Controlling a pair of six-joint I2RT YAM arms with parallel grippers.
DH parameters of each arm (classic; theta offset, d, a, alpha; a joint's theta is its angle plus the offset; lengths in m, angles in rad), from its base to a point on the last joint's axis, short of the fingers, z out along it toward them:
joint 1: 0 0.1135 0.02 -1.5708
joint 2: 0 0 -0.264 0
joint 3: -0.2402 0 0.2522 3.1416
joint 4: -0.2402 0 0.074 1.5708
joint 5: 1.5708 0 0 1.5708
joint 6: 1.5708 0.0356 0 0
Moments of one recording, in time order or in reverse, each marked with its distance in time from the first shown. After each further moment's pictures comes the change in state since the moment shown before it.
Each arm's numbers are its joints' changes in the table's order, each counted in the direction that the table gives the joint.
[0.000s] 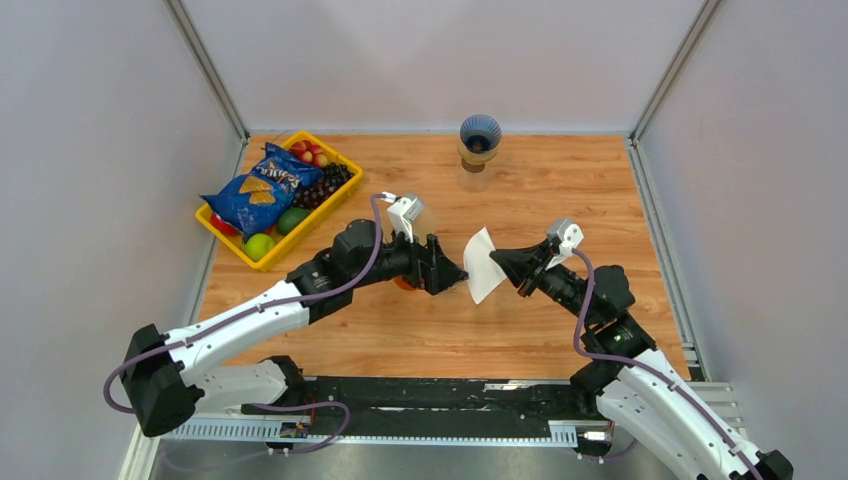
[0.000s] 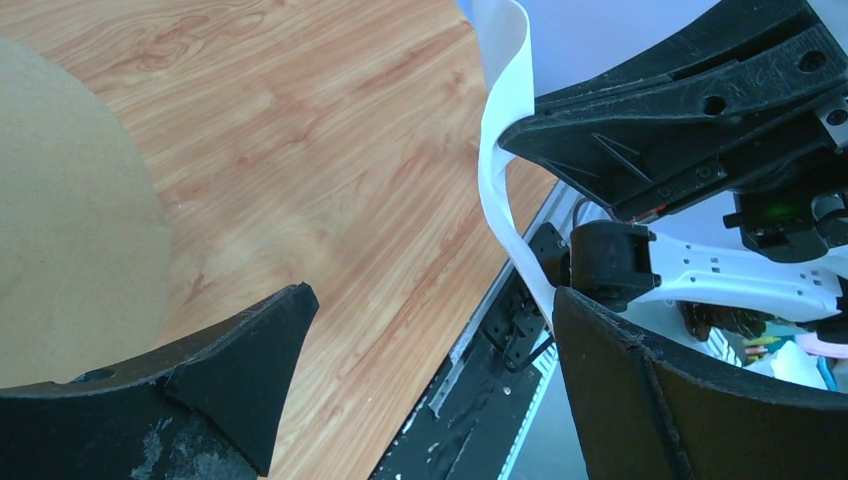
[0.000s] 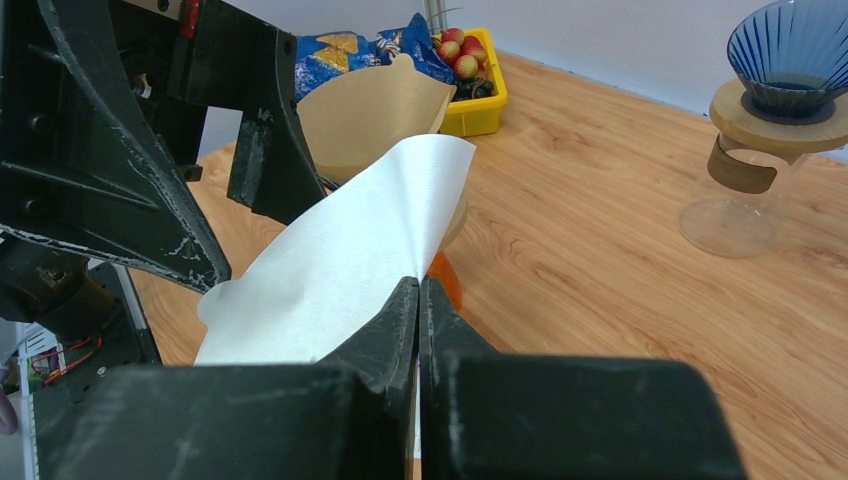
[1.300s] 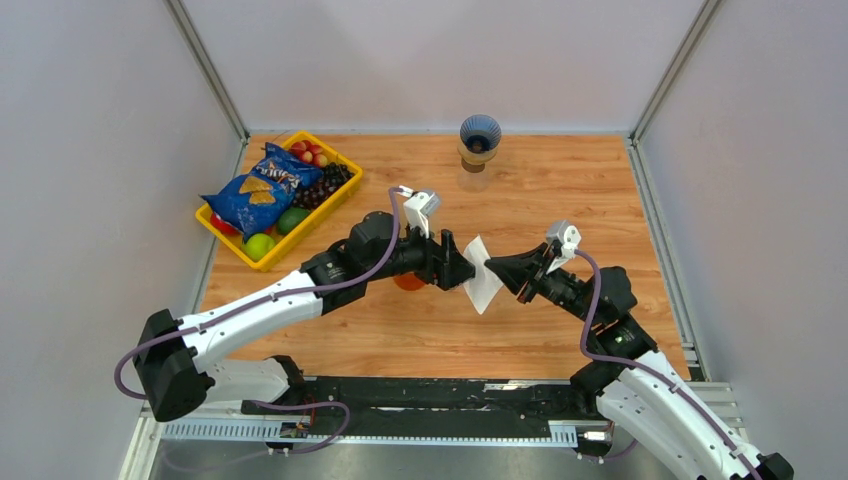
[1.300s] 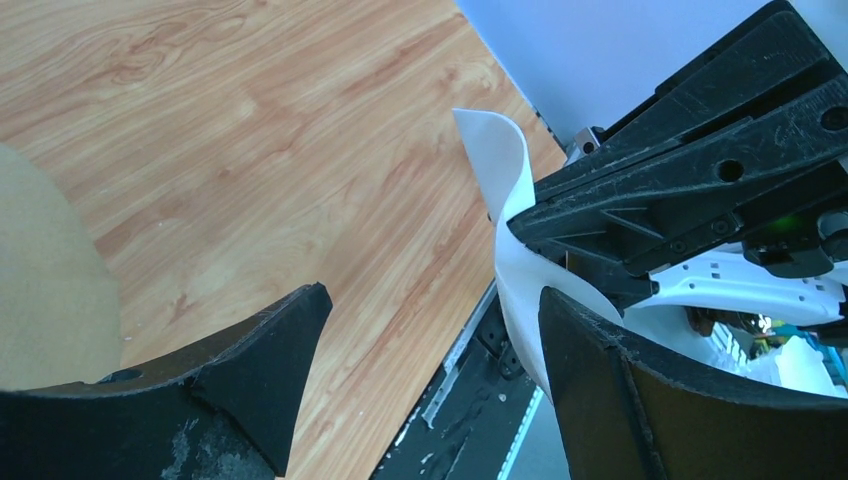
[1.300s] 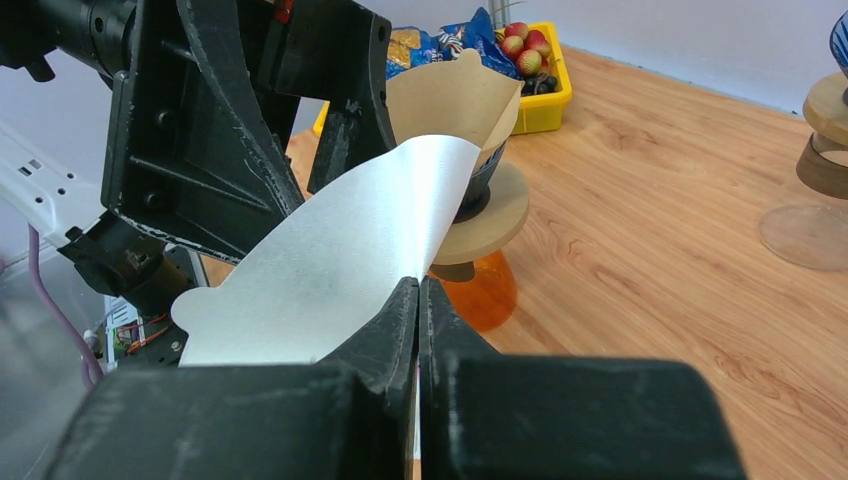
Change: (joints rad) left arm -0.034 0.103 -0.103 -0.029 -0.008 0.016; right arm 0.000 -0.014 0.000 0.001 -0.106 0.069
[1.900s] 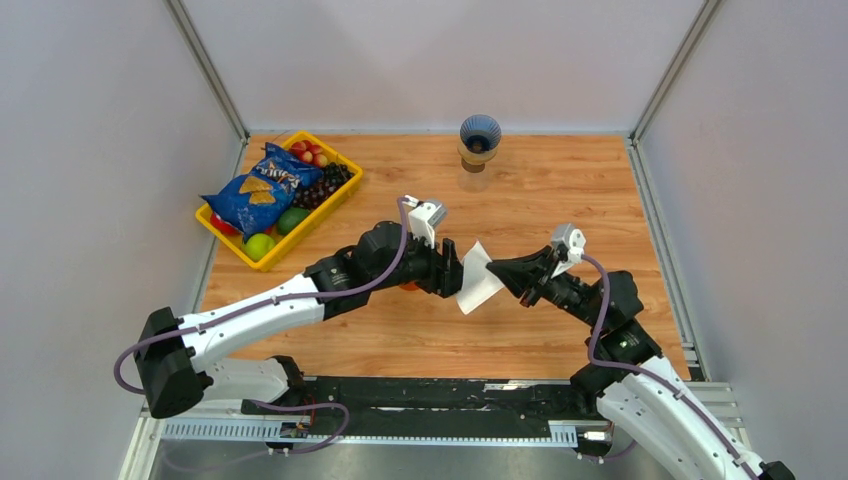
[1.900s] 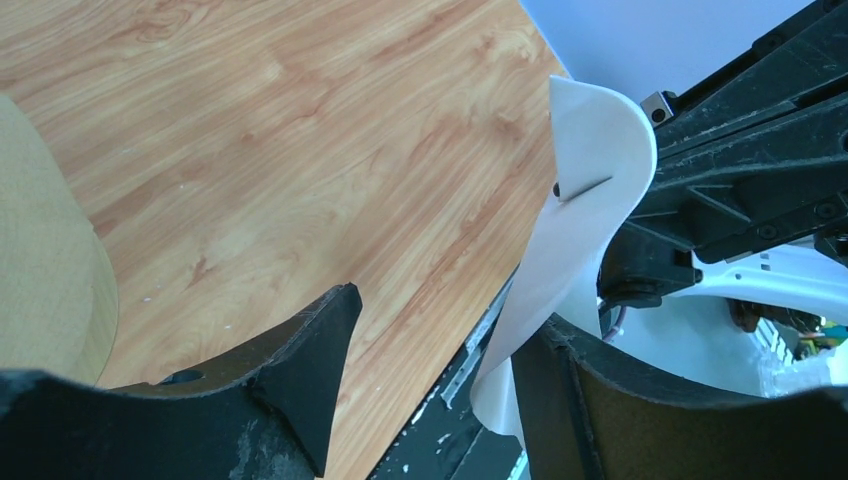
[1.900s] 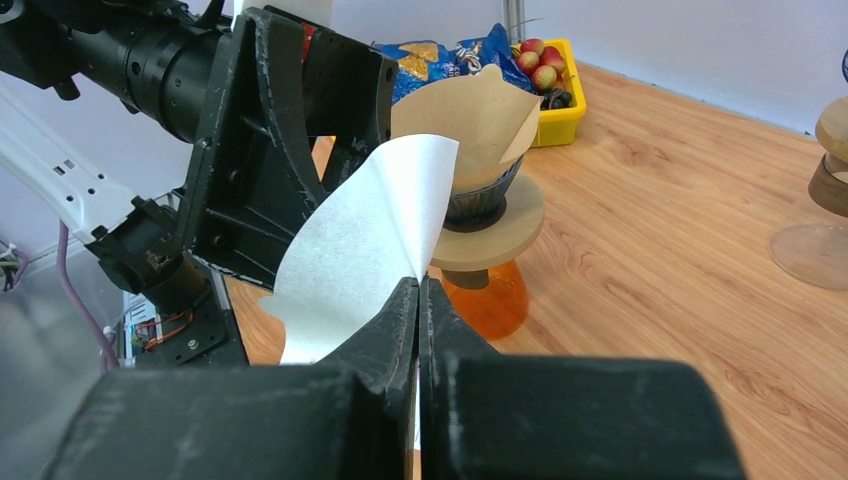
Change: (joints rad) left arm -0.064 0.000 -0.008 -0.082 -0.102 0.018; right arm 0.000 -0.037 -0.002 -0.010 -0.023 0.006
